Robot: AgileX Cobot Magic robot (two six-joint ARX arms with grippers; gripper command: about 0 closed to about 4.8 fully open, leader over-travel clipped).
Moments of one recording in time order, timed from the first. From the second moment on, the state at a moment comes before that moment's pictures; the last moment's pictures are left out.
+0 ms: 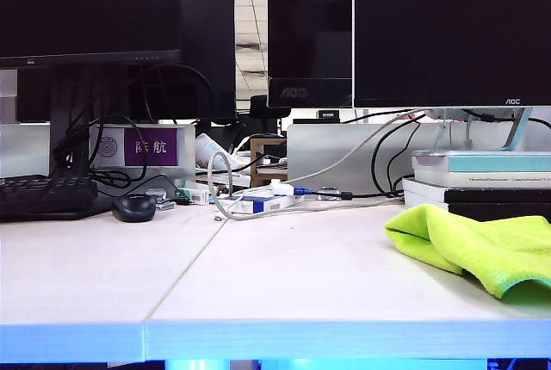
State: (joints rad) left arm -0.84 1.17 2.39 -1.32 -0.44 -0.01; right arm 0.15 0.51 0.13 0.01 0.08 0.07
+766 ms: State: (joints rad) left arm -0.38 0.42 0.87 -0.63 0.00 -0.01; right arm 0.15 0.51 0.13 0.01 0.08 0.07
